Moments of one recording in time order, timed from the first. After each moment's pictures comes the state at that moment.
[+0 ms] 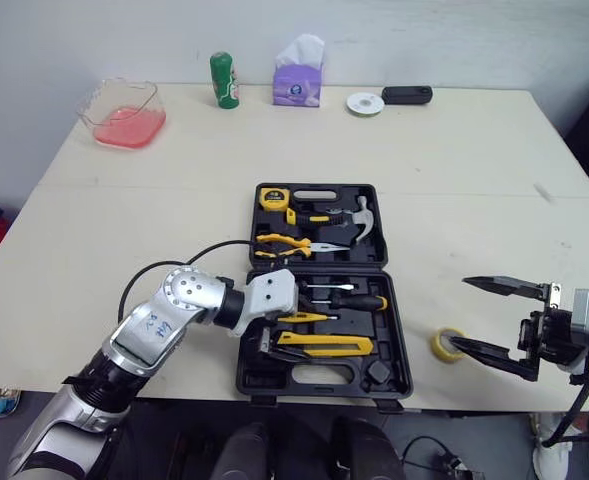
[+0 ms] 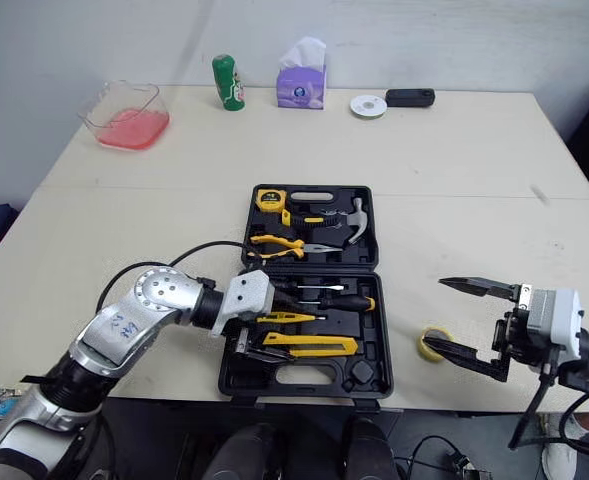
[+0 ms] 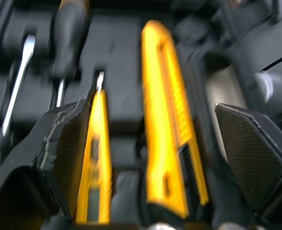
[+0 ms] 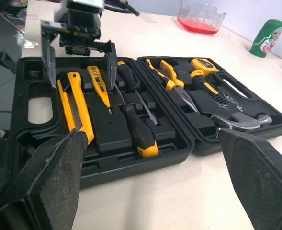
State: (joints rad) left arm -0.52 0.62 -0.36 -0.30 -0.31 0.51 -1.09; right arm 0.10 -0.80 -0.42 -0.17 0.65 -0.07 1.35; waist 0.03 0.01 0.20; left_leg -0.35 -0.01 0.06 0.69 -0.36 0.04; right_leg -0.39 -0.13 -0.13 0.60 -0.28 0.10
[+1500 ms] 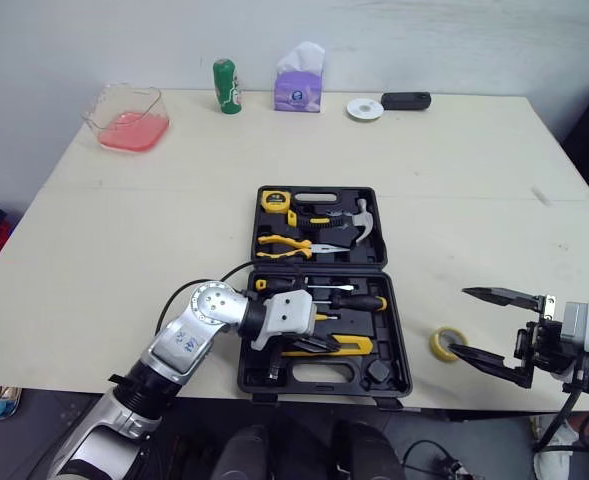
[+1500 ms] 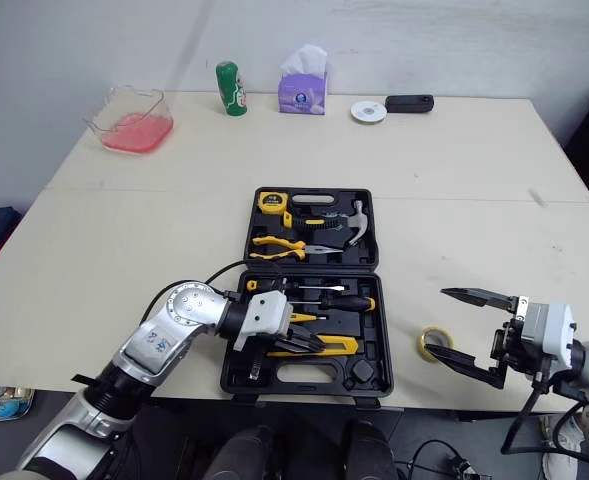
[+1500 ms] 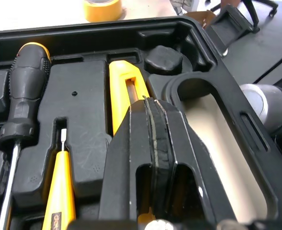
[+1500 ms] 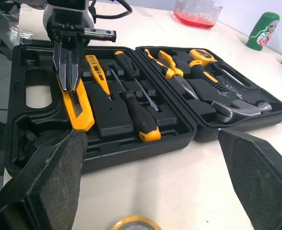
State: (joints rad) left arm -0.46 0.45 -0.43 -0.11 -0.17 0.28 -1.11; right arm 0.12 -0.76 -0.40 -0.03 0.61 -0.20 1.39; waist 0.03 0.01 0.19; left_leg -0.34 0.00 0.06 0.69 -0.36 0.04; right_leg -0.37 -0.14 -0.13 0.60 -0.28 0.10
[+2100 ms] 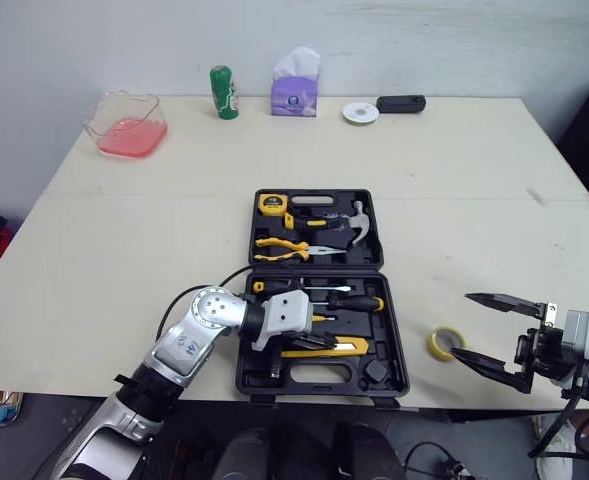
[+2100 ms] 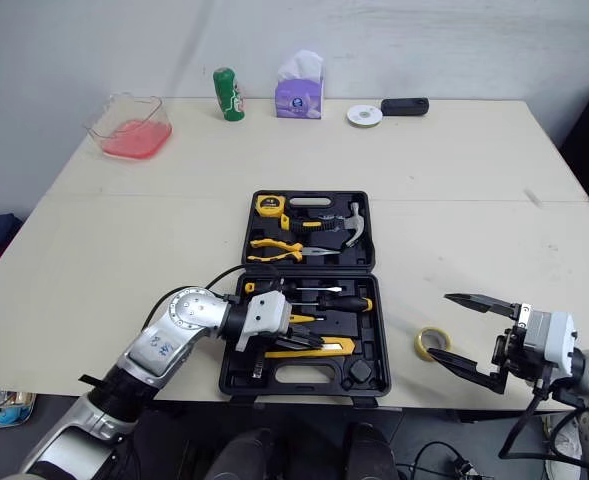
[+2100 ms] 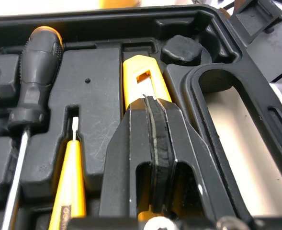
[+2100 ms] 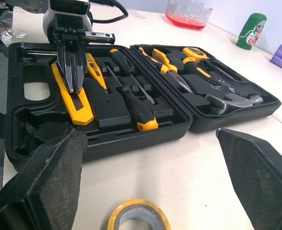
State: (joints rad) left arm -0.45 0.44 -0.41 -0.01 -0.14 0.11 -1.06; right arm 0.13 -0.74 -0.40 0.01 0.60 -0.24 1.40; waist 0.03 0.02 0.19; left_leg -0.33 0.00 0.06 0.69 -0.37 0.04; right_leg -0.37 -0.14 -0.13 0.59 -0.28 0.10
